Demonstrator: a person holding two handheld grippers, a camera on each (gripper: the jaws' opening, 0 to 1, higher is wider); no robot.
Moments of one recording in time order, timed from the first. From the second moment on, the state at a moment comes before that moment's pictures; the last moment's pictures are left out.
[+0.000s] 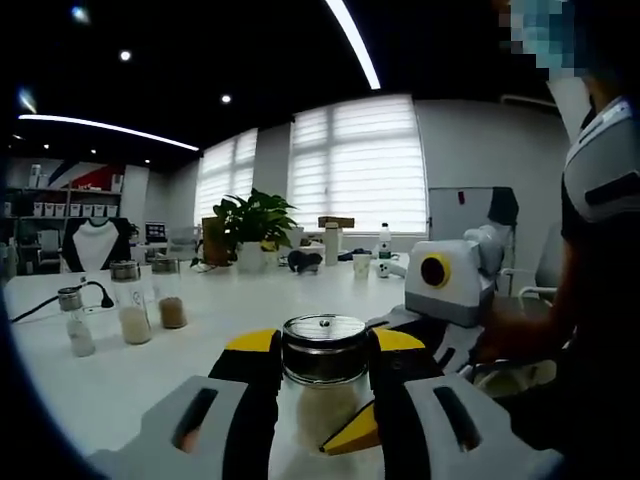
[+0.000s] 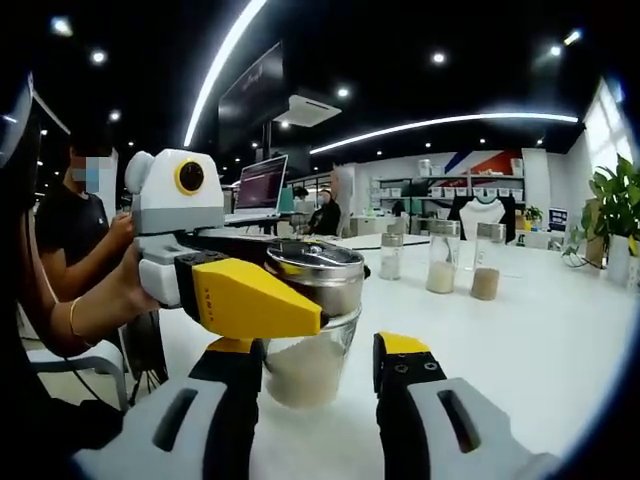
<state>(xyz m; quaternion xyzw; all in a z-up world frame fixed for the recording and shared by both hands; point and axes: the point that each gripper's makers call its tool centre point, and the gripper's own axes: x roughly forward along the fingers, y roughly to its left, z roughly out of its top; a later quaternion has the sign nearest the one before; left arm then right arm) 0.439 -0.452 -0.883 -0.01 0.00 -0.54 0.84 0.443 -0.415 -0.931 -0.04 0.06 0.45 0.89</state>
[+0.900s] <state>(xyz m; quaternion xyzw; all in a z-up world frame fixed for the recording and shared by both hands) 0.443 -0.454 -0.893 0.00 0.02 -0.54 0.84 0.442 -0.415 -0.937 -0.03 0.06 0.43 0.90</state>
